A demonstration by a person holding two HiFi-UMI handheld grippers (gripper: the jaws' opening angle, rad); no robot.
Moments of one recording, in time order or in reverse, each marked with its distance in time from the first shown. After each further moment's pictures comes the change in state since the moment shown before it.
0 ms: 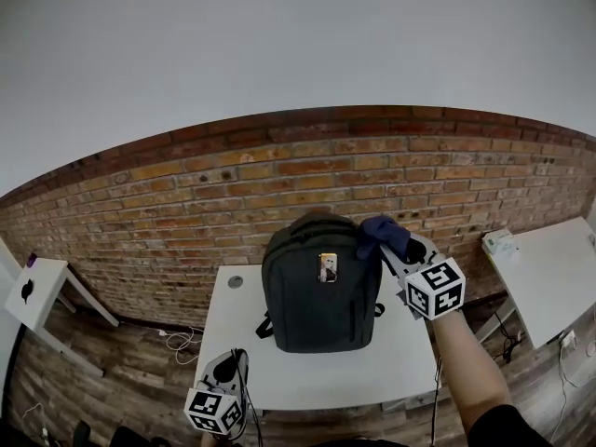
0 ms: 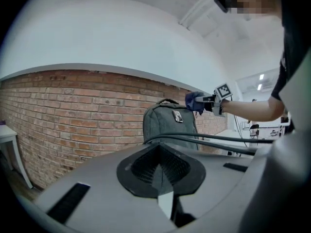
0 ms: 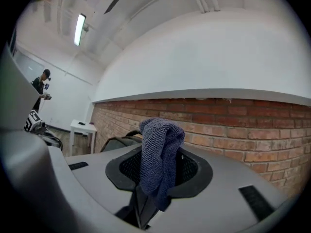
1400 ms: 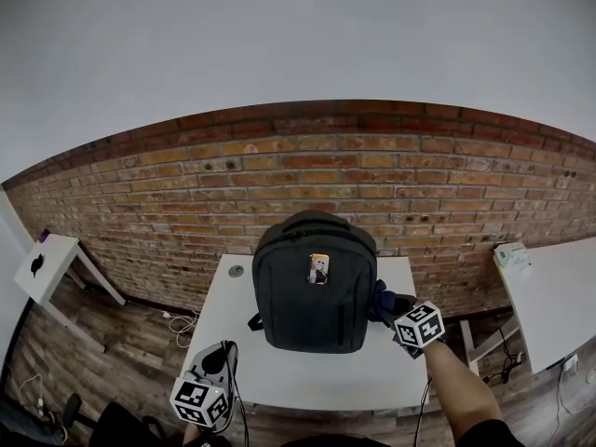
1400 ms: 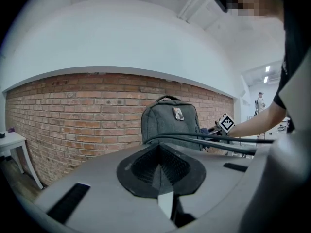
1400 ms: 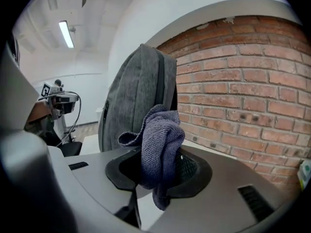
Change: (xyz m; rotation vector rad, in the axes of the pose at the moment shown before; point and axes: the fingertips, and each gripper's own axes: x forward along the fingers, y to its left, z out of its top) left arm 0.010 -0.018 0.006 0.026 0.042 0.083; right arm -0.003 0.023 -0.244 0.165 0.383 0.304
